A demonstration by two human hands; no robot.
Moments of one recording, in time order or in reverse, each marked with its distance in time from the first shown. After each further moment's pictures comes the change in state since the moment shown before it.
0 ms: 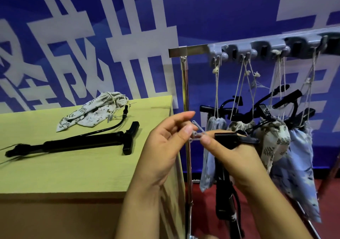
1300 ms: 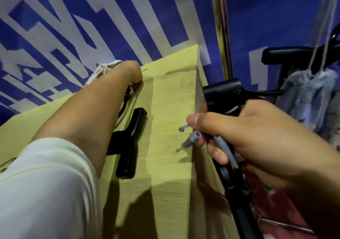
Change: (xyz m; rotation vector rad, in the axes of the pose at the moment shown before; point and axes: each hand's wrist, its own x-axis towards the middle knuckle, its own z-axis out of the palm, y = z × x) left_hand 0.298 -0.114 -0.243 2.064 -0.123 -0.701; right_hand 0.126 0.090 0.050 0.225 -0.405 0.414
